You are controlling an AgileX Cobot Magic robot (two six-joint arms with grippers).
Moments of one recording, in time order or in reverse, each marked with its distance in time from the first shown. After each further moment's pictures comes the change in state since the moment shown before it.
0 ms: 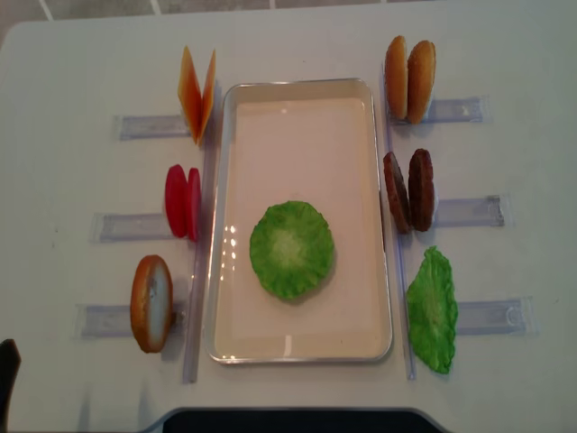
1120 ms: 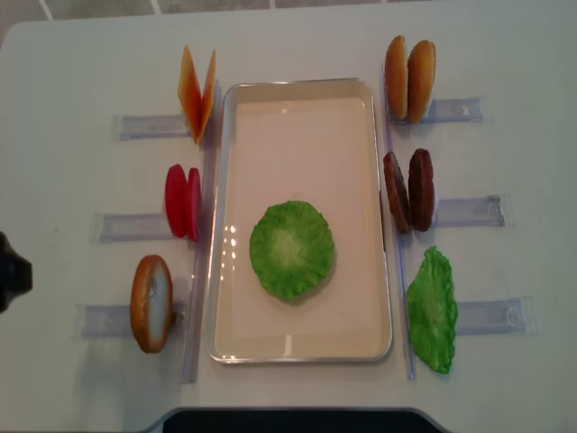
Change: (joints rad) left arm 0.000 0.825 -0.356 0.018 0.128 -0.045; right arm 0.000 0.000 0.000 0.000 0.000 0.000
